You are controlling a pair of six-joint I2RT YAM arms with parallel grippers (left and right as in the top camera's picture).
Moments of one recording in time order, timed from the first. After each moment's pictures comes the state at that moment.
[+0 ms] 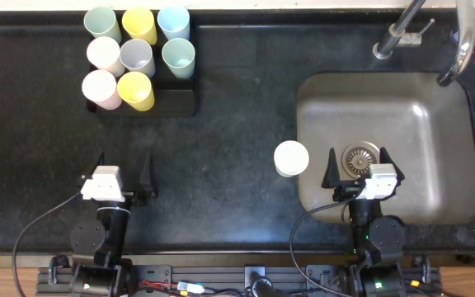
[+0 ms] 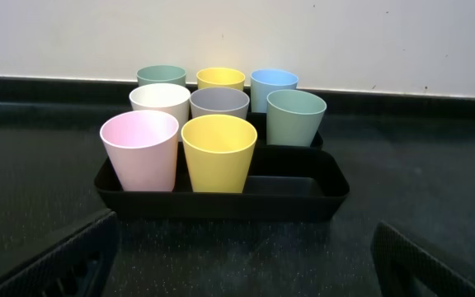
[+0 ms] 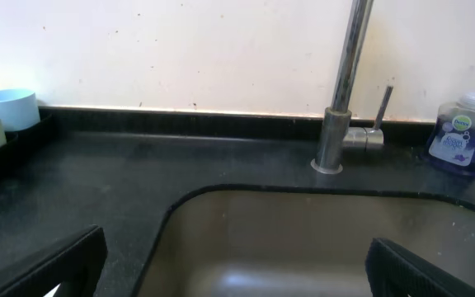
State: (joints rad) left arm -0.09 0.01 0.01 -0.08 -0.02 -0.07; right arm 0.14 0.07 0.02 -0.01 0.11 0.02
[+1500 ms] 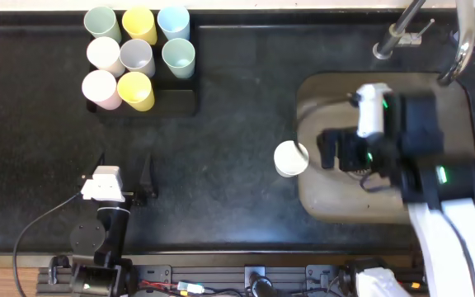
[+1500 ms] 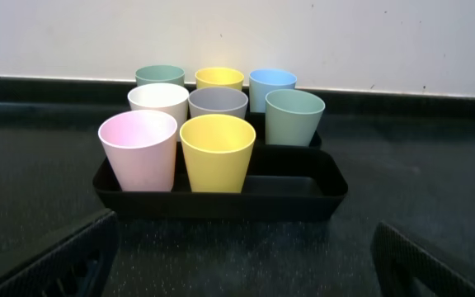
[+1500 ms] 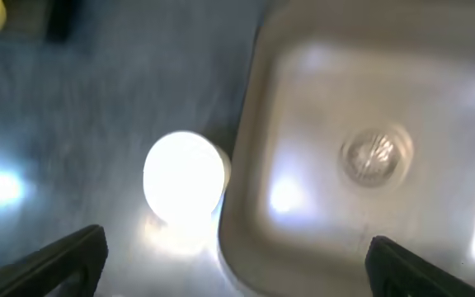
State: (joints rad) left arm -0.09 0.01 0.01 -0.08 -0.02 -0.07; right arm 0.14 1.21 1.36 -1.30 -0.16 0.04
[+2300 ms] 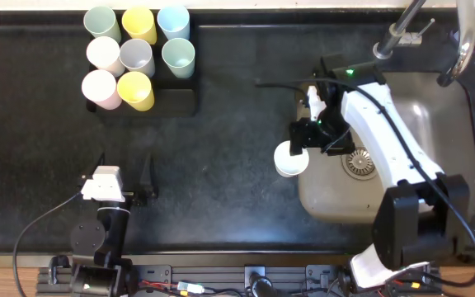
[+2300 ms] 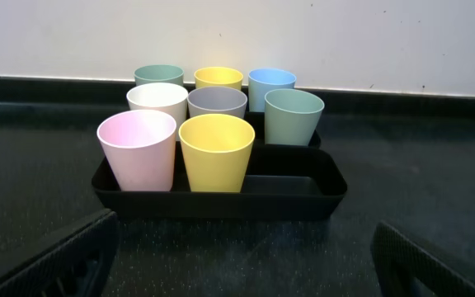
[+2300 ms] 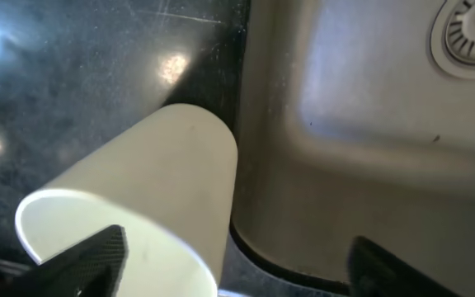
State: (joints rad) left arm -0.09 0.01 0.01 -0.08 -0.02 -0.07; right arm 0.23 1.78 1.39 -1.33 -0.19 0.11
